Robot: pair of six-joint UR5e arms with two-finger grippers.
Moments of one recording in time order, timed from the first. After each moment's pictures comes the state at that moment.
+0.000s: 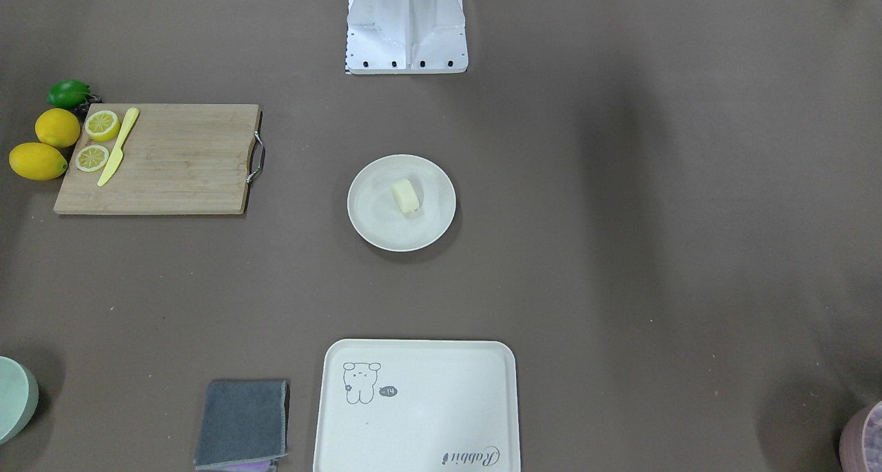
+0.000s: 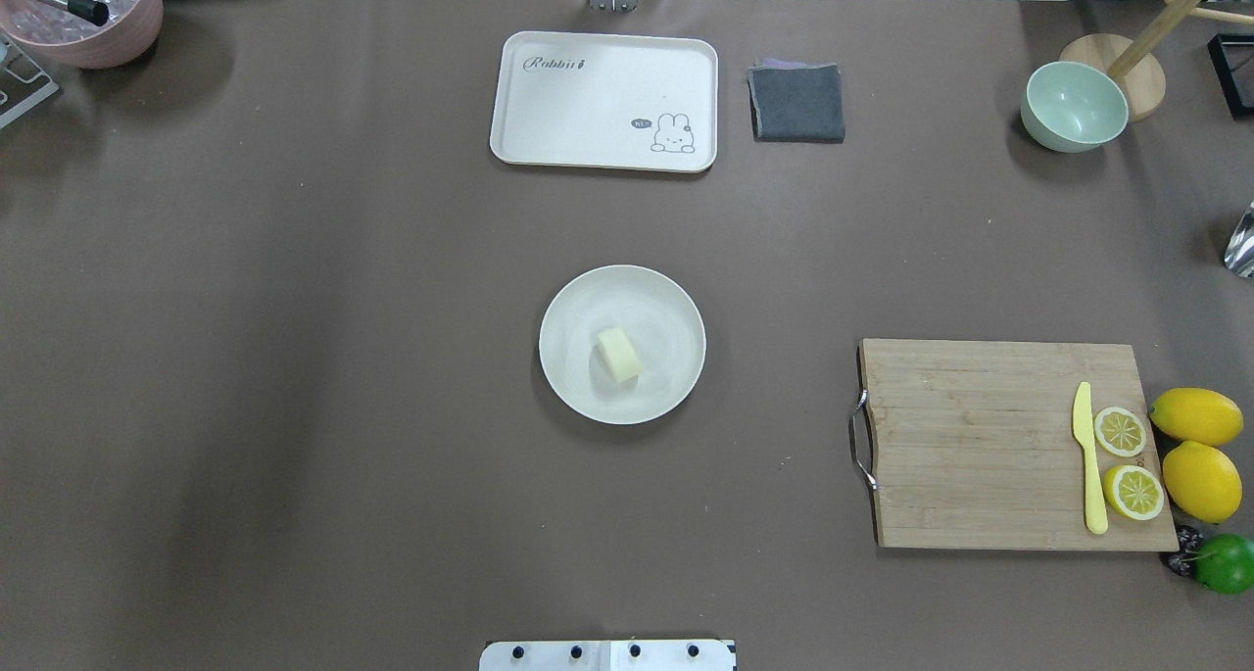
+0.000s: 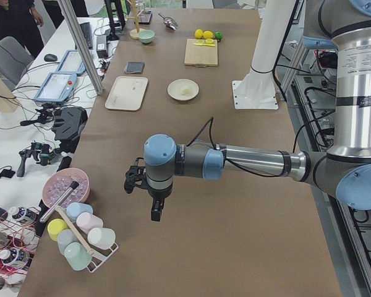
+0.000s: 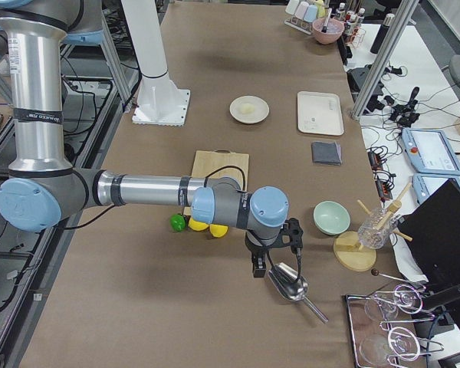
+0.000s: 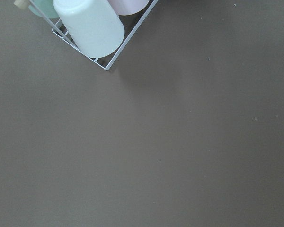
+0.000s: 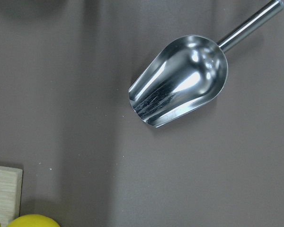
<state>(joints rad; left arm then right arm) -1.62 -1.50 -1.74 -1.57 -2.28 0.05 1.63 -1.59 1.61 -1.66 2.36 -0.17</state>
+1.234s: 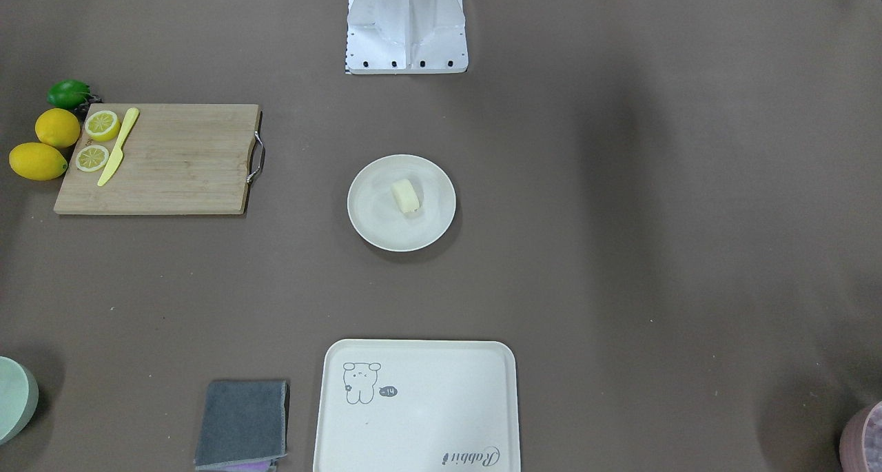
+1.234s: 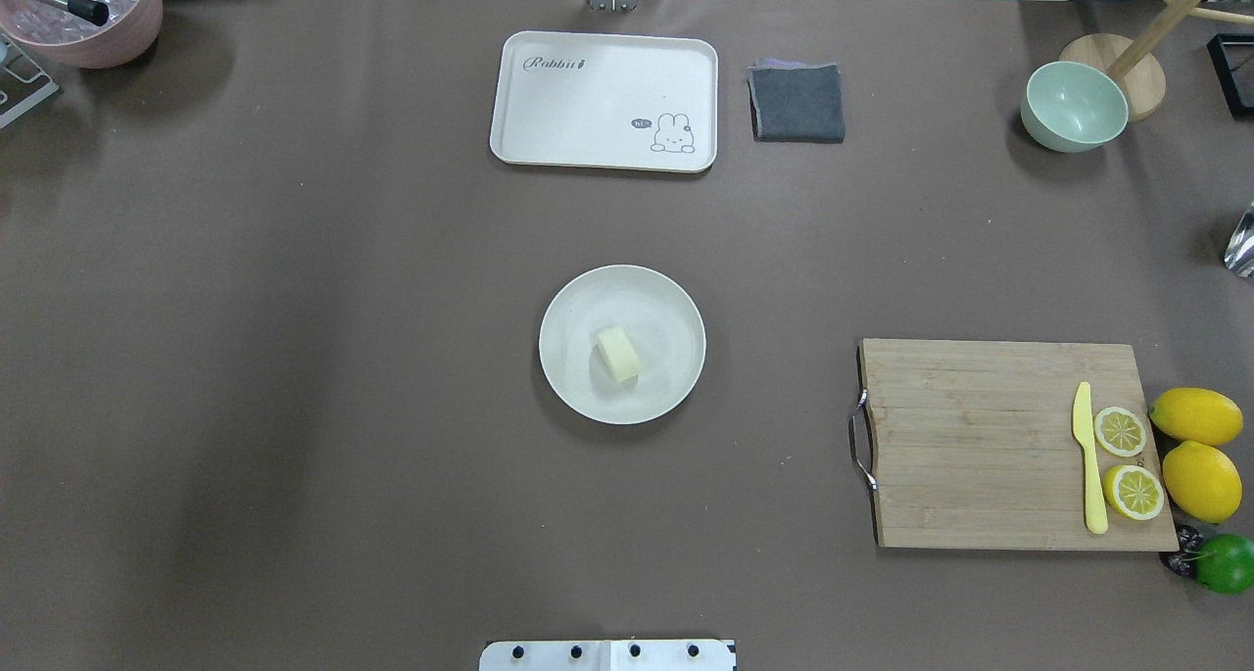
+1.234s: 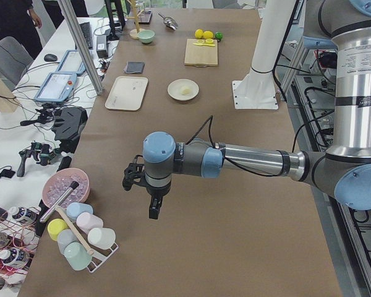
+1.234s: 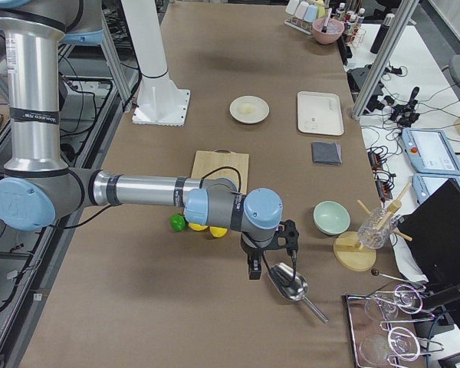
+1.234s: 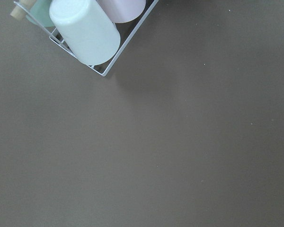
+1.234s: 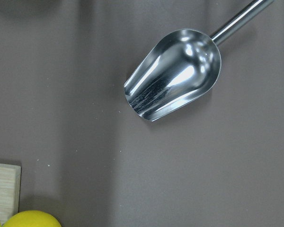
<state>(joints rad) -1.61 -1.51 -1.74 -1.59 -2.28 0.05 1.64 -1.62 1.63 -1.66 2.37 -0.17</state>
